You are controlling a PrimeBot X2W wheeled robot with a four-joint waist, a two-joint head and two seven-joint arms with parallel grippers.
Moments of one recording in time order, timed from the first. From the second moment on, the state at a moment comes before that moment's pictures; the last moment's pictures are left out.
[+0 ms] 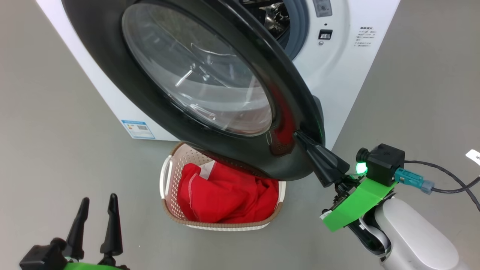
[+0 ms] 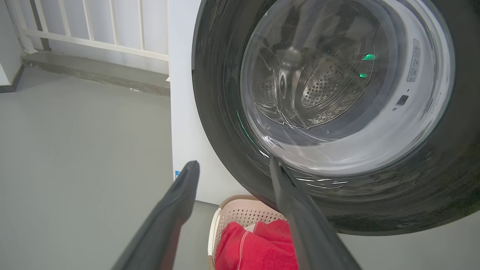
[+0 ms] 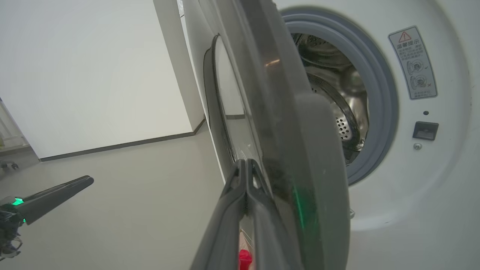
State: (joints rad) left arm -0.02 0.10 -0.05 0.13 -0.42 -0.10 -0.25; right arm -0.46 -0.33 0.57 0.18 0.59 0.13 -0.26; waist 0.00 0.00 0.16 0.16
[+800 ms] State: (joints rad) left arm -0.09 0.09 -0.06 0.13 -0.41 -0.12 -0.25; right arm -0.56 -0.37 0.49 0.29 0.59 0.13 -0.26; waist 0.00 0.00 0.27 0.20
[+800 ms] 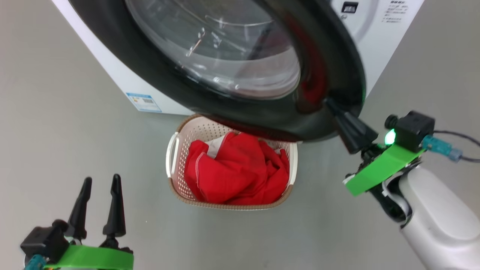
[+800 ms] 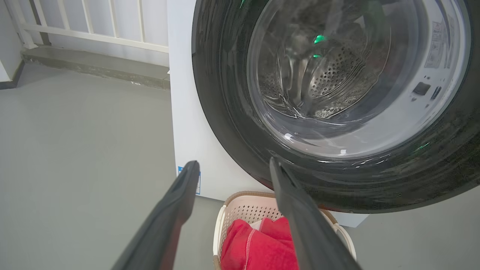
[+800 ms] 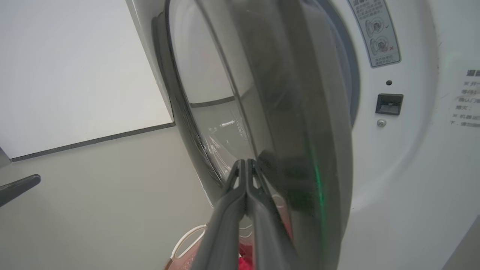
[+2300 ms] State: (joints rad) left arm -0.18 0.06 -0.08 0.13 -0.41 -0.13 -0.25; right arm -0.95 -0.43 0.44 0.65 0.60 0.14 -0.26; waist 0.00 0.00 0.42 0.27
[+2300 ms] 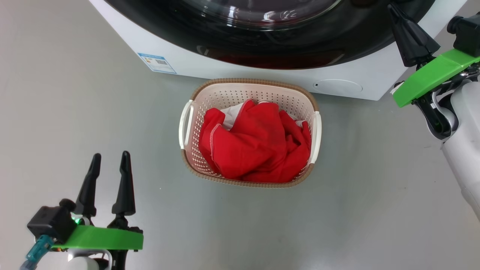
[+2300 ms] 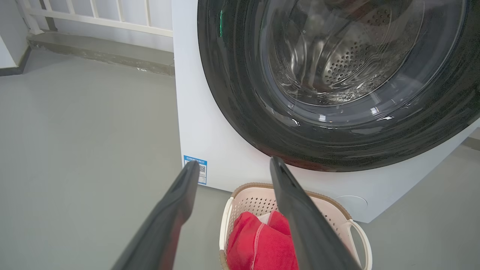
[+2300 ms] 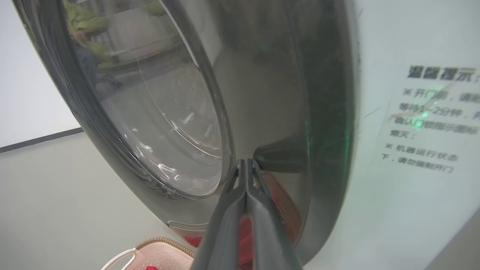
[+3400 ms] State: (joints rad) left arm -0.15 0.08 -0.07 0.15 -0.40 -0.13 -0.25; right arm -0.79 -0.41 0.44 0.57 0.59 0.14 -0.26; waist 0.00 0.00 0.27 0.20
